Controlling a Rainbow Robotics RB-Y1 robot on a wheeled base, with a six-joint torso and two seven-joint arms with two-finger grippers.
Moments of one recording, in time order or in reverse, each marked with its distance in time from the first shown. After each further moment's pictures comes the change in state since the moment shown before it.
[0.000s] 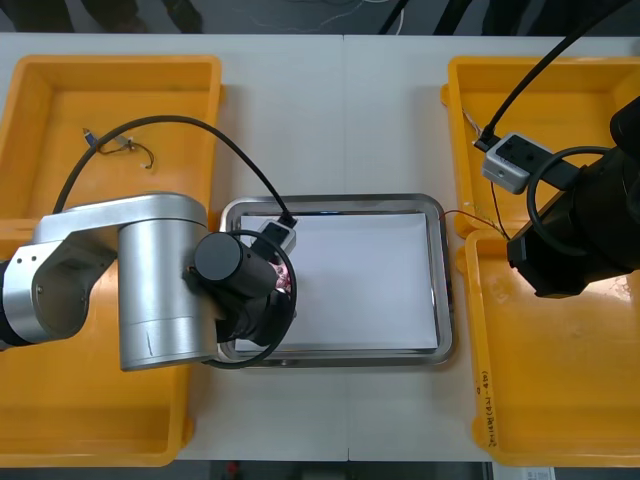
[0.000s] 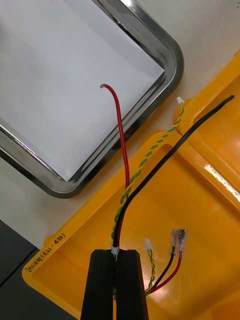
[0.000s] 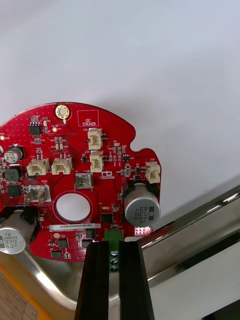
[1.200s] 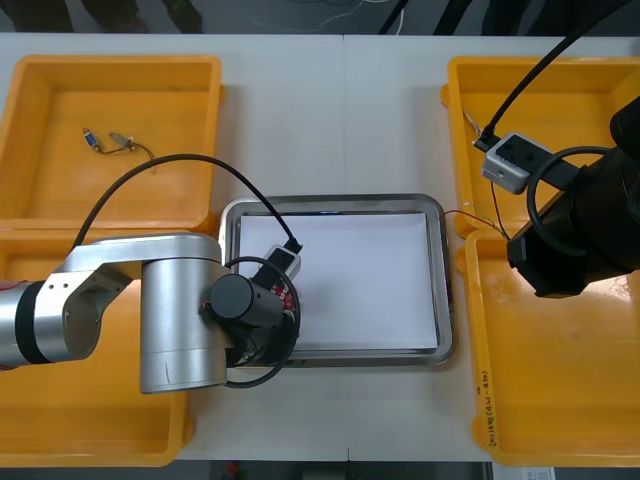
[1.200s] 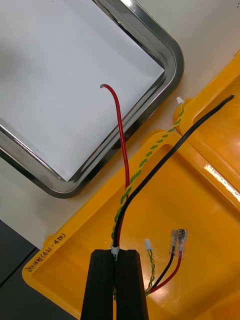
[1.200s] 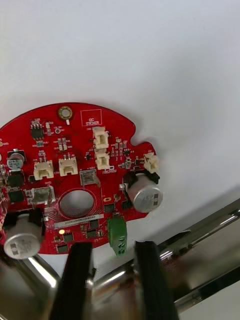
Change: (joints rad) right arm 0.000 0.000 0.000 0.000 0.000 0.000 0.000; left arm -0.002 -0.011 -0.136 0.077 -0.078 -0.122 0.025
